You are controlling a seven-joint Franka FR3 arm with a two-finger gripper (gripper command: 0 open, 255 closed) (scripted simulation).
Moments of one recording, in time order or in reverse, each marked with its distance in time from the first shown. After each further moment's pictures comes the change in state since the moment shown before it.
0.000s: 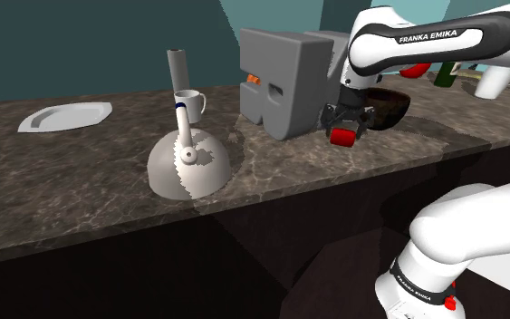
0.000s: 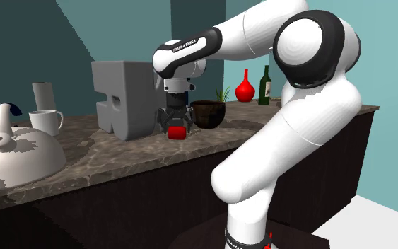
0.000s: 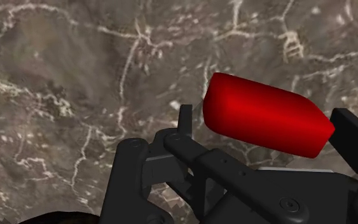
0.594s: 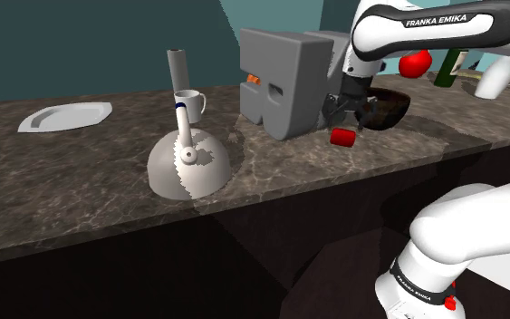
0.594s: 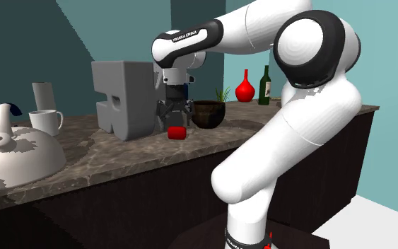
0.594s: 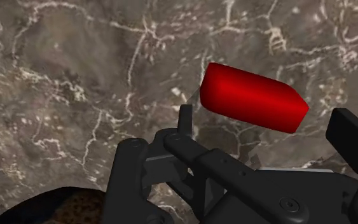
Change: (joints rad) arm 0.005 0.000 0.003 0.077 0.003 -0.077 -0.005
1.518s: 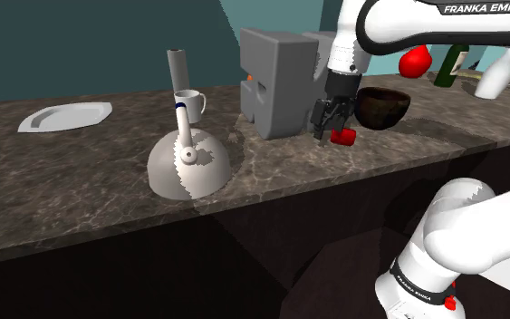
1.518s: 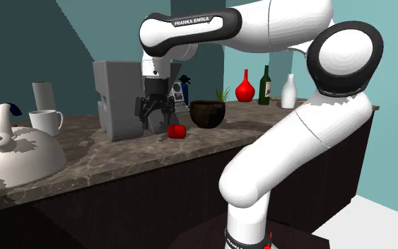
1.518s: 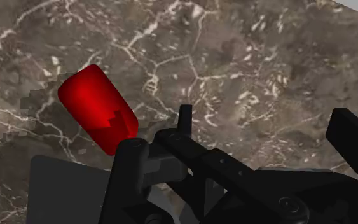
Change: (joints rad) arm 0.292 -0.100 0.021 -0.011 0.059 -0.056 -0.474
